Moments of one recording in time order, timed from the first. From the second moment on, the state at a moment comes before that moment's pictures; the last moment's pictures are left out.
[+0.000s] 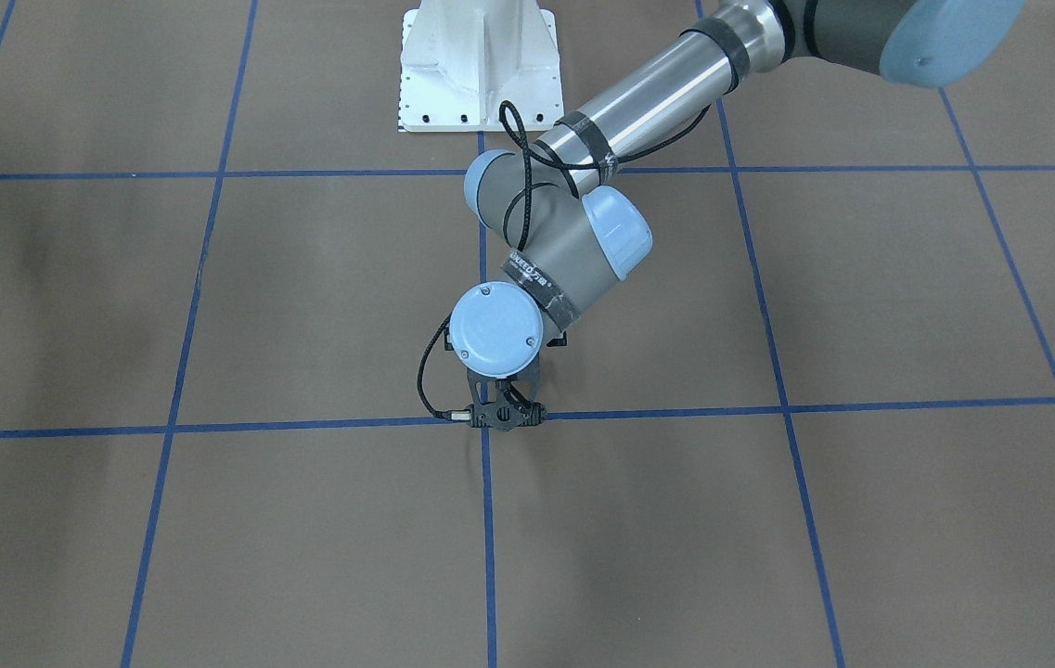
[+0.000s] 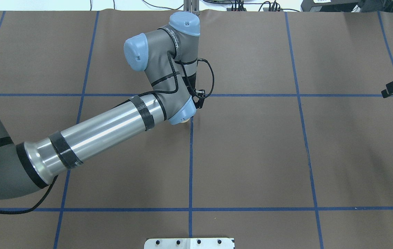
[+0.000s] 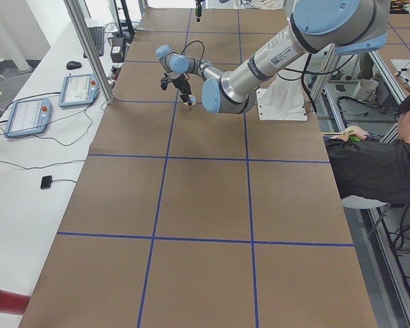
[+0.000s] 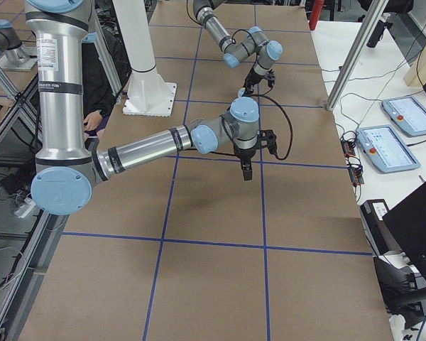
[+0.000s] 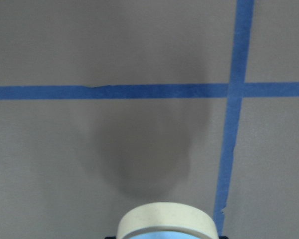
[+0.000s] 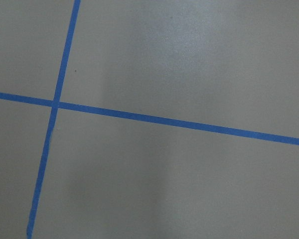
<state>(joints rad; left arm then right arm) -0.67 -2.75 -0.86 -1.48 -2.32 -0.88 1.23 -1.58 1.92 -1.44 2.27 0.41</state>
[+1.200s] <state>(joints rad) -0.68 -2.76 -0.86 -1.60 -2.31 -0.93 1.23 -1.56 1.92 -1.44 2.27 0.41</state>
